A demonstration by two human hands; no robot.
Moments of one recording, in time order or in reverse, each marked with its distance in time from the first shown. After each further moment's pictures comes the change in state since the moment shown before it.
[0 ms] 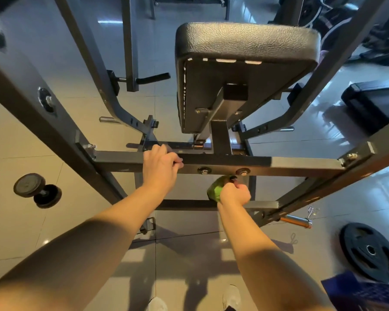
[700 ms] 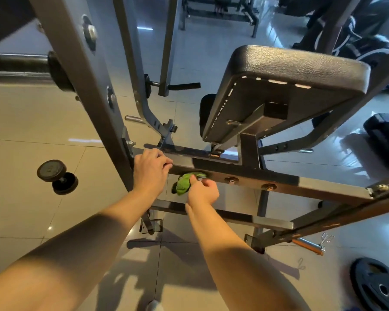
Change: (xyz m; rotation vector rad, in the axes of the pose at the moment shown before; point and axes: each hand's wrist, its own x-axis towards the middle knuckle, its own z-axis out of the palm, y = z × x) left_hand -0.023 -0.098 -0.030 -0.024 0.138 -0.091; right_hand -0.113 0.040 0.082 -0.024 -0.363 -0.016
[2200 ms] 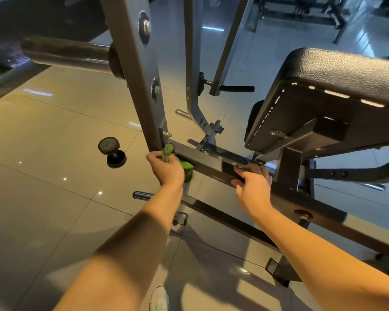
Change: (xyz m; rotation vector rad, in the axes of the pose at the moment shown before) left_hand -0.005 0.028 0.019 -1.039 0.577 -1.109; right_hand 0.088 -0.057 -0.051 -1.113 -0.496 -1.008
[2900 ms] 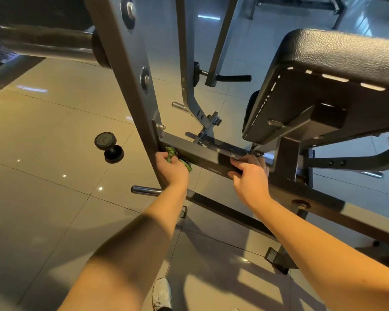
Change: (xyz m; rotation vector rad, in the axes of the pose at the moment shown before) left_hand -0.012 -0.019 0.014 0.138 0.025 0.041; right_hand 0.002 0.008 0.002 0.030 -0.024 -0.018
